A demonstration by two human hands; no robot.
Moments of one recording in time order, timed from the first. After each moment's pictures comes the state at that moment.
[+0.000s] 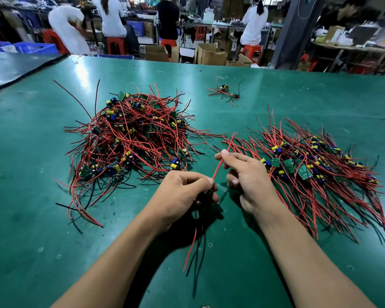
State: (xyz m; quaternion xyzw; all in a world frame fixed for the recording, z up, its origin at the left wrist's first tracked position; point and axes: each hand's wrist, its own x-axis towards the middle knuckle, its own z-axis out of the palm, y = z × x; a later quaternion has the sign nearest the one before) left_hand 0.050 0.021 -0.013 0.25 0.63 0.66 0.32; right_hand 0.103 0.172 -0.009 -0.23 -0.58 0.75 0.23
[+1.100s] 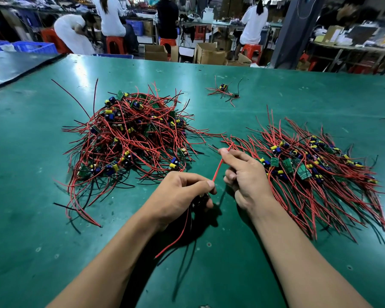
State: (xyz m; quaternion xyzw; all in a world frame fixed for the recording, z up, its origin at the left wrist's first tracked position) left_hand 0.049 0.014 -0.009 0.29 0.64 0.63 0.33; right_hand 0.095 0.173 -0.015 -0.26 -0.50 0.78 0.27
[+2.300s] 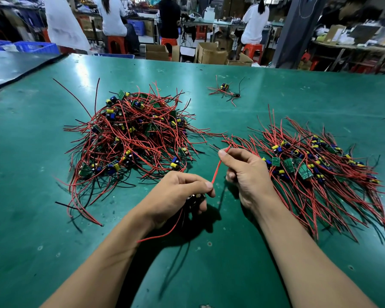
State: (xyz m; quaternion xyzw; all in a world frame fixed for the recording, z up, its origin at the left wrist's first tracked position) left_hand 0.044 0.009 -0.005 0.29 0.61 0.62 0.39; right_hand 0.095 0.181 -0.022 -0.23 -0.55 0.76 0.28
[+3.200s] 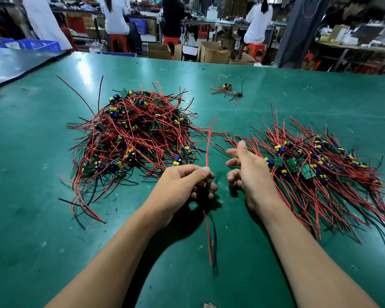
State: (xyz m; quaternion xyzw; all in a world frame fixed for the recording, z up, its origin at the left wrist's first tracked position) left_hand 0.047 0.019 -0.008 0.20 0.63 0.68 0.31; right_hand 0.095 0.183 -0.024 -0.29 -0.64 0.67 0.25
